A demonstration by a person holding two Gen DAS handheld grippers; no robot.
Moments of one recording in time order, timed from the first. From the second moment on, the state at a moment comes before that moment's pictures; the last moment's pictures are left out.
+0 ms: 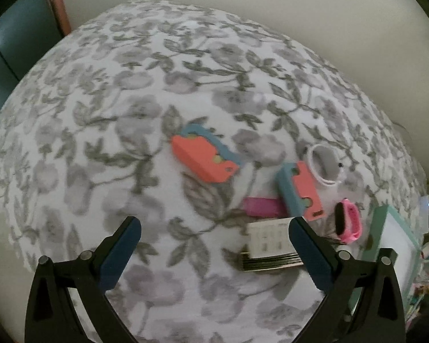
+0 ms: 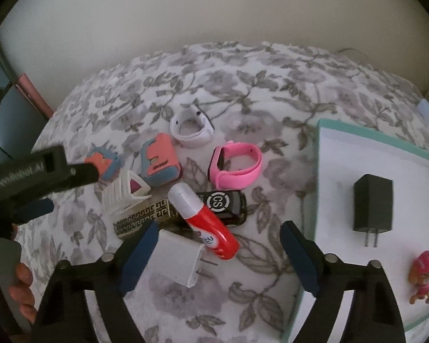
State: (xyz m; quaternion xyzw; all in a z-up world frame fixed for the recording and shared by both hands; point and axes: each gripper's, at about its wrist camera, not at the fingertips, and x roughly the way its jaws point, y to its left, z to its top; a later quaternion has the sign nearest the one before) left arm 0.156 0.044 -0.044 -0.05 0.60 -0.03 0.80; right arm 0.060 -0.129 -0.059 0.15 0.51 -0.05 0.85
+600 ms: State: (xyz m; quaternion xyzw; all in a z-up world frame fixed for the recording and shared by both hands) left arm 0.162 0.011 -0.074 -0.07 0.63 -0.07 0.77; right arm 0.068 -0.140 -0.081 0.20 0.53 -0.04 0.83
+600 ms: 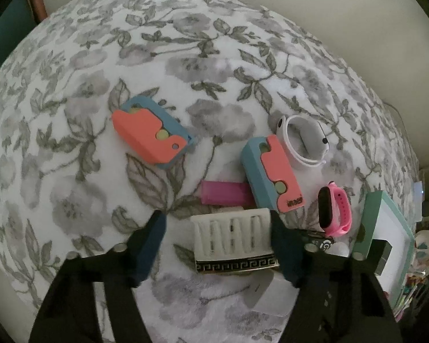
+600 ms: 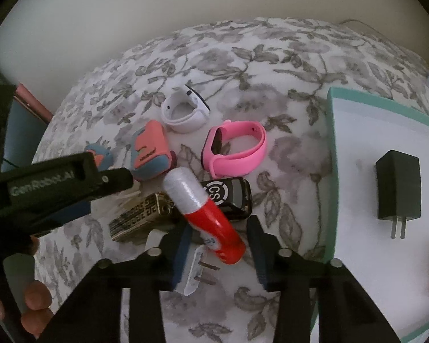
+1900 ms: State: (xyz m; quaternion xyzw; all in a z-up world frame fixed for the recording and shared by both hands) left arm 0.127 -0.055 0.028 -0.07 0.55 -0.11 0.82; right arm 0.015 -0.231 -0.011 0.26 0.47 -0.09 0.84
